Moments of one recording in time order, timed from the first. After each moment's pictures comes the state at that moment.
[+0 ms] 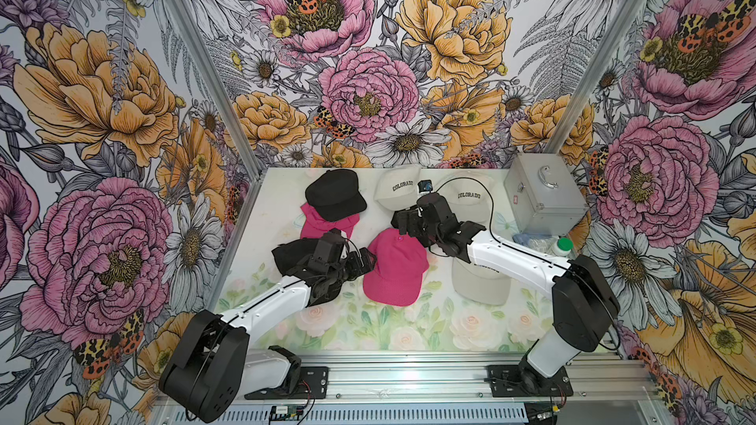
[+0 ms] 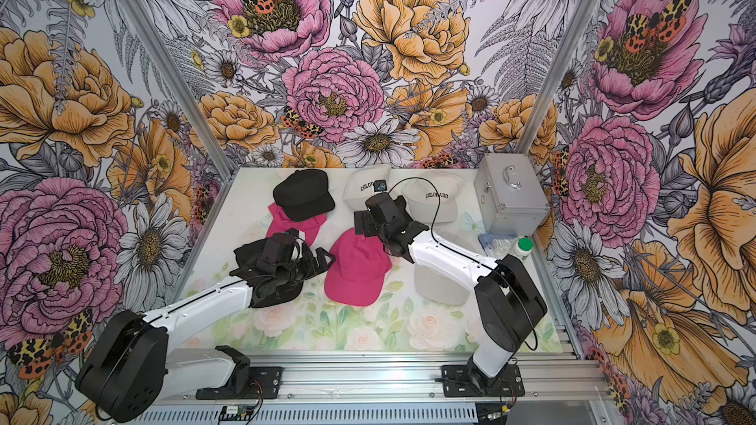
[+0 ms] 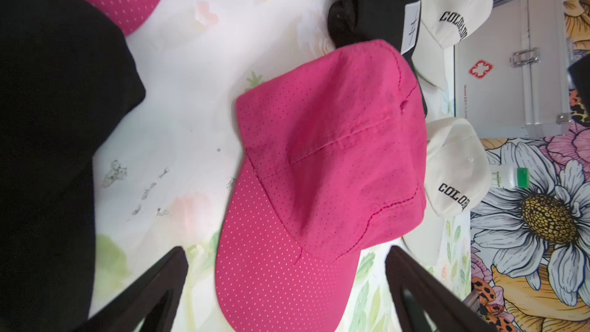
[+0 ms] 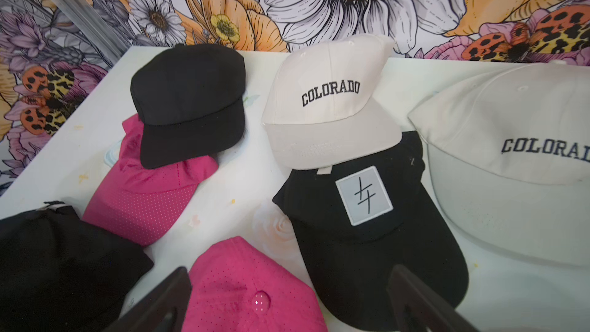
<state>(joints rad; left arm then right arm) -0.46 1.25 0.60 -0.15 0.17 -0.82 0.68 1.63 1.15 -0.12 0.25 0.42</state>
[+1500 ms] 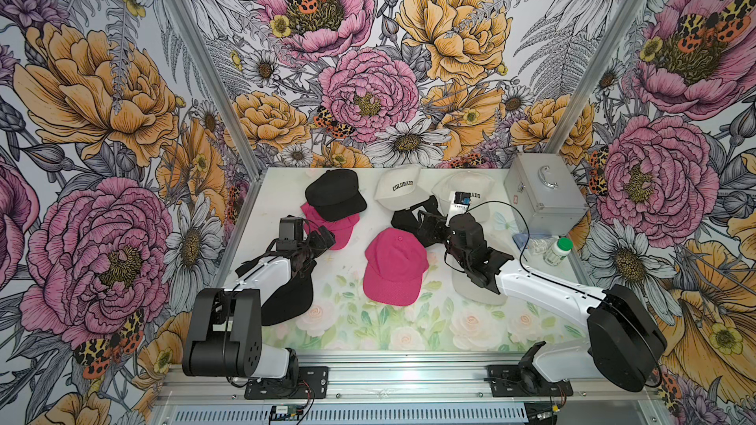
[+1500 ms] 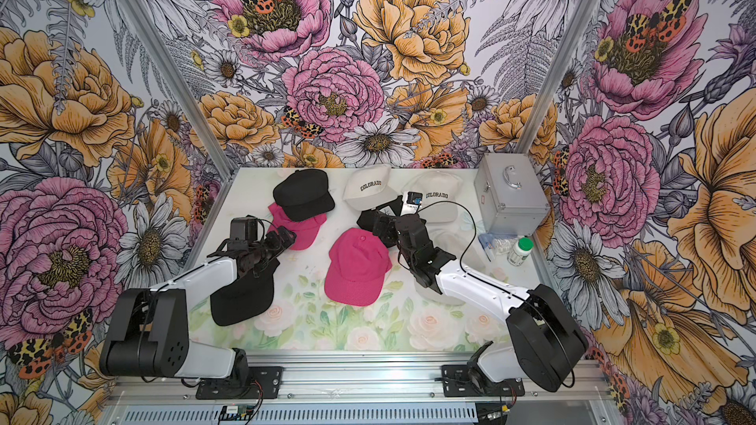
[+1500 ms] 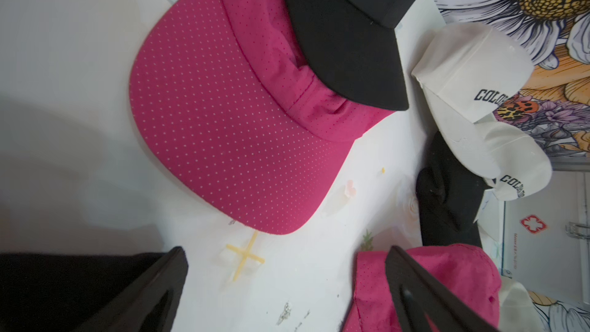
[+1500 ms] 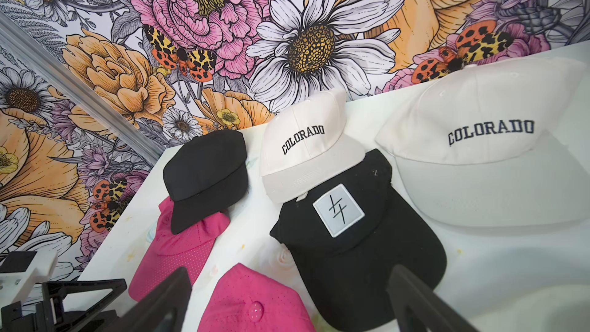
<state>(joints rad) -0.05 1.42 0.68 -0.10 0.23 -0.73 0.65 1.39 0.81 0.22 0.31 0.56</state>
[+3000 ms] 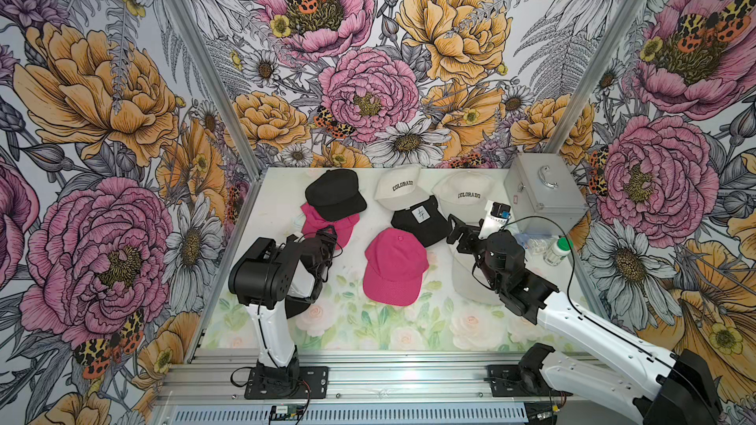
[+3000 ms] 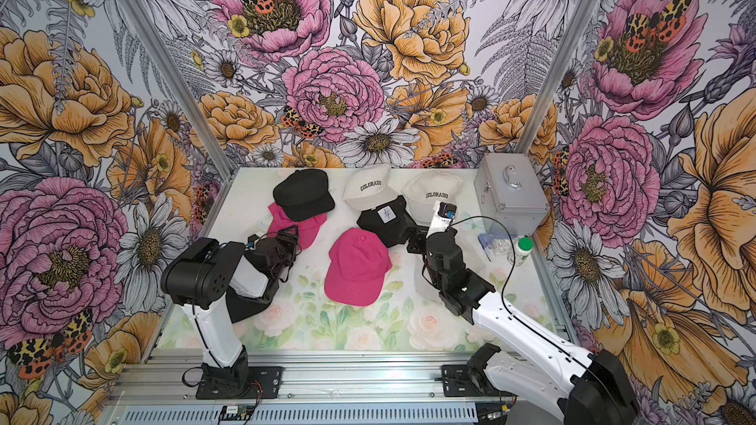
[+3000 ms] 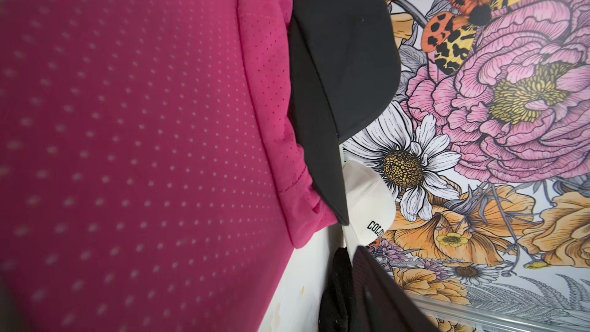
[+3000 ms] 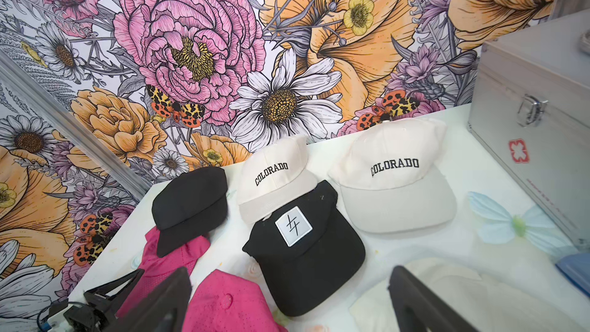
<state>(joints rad) -0.17 1.95 0.46 1.13 -0.06 -1.38 0.63 0.98 0.64 0.10 0.44 0.49</state>
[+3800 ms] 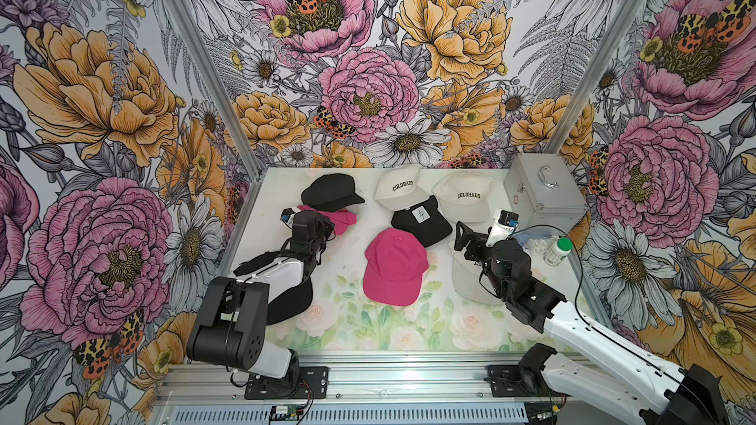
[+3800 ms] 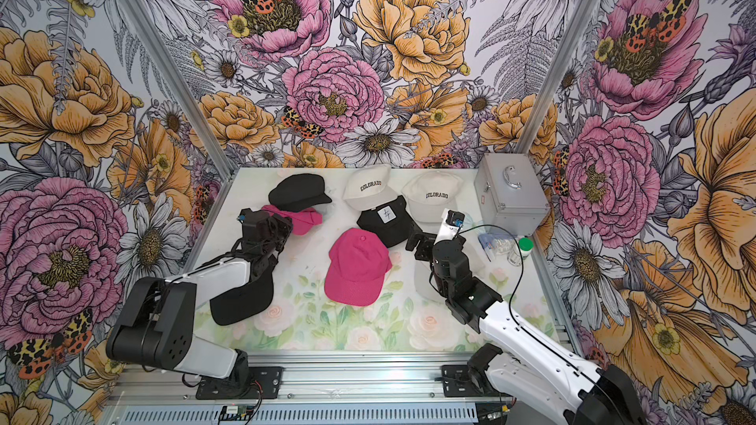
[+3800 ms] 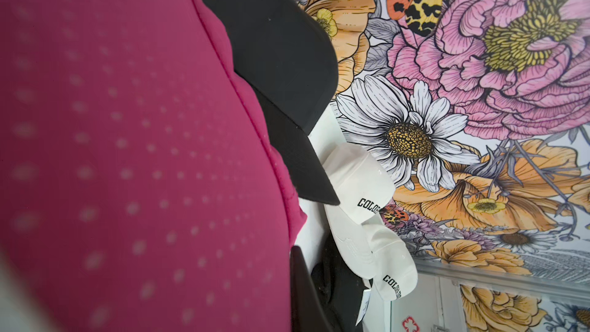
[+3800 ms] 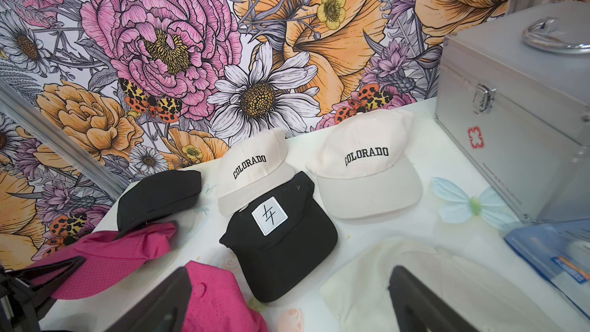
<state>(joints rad) -0.18 1.44 0.71 0.24 -0.05 -1.07 0.61 0.91 0.57 0.06 0.47 0.49</state>
